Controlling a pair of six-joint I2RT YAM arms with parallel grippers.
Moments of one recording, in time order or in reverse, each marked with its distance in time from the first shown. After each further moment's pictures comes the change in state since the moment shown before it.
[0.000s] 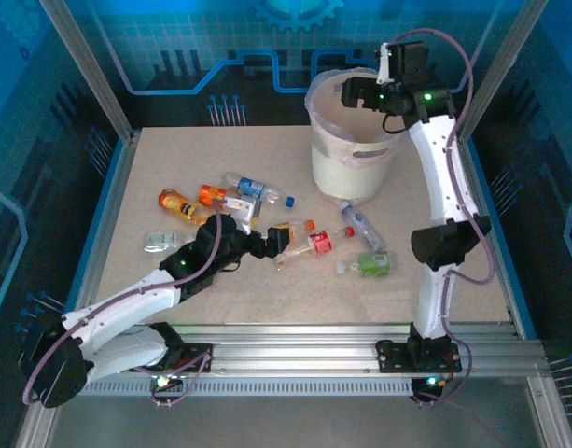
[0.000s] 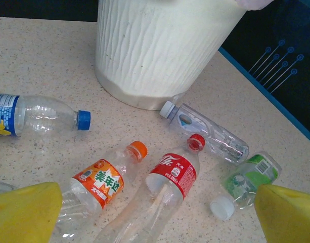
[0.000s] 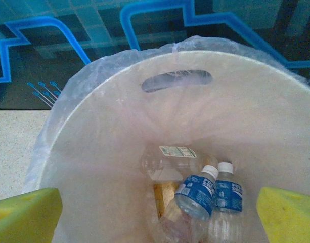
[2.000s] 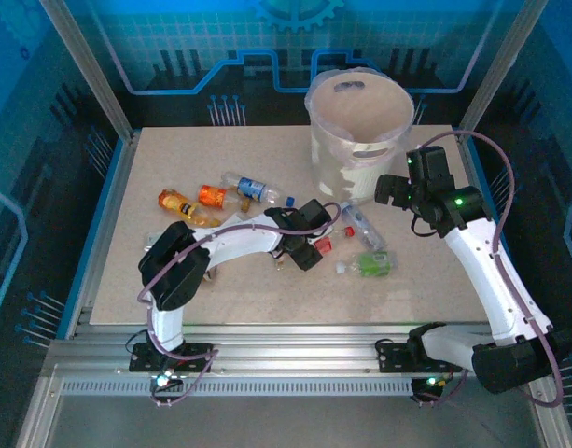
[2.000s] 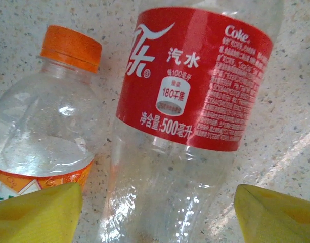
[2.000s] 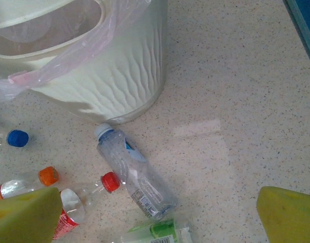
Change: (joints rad) left arm -0.150 0.856 0.710 -0.709 -0.105 0.438; right arm 0.049 -0.843 -1.182 0.097 0.267 0.174
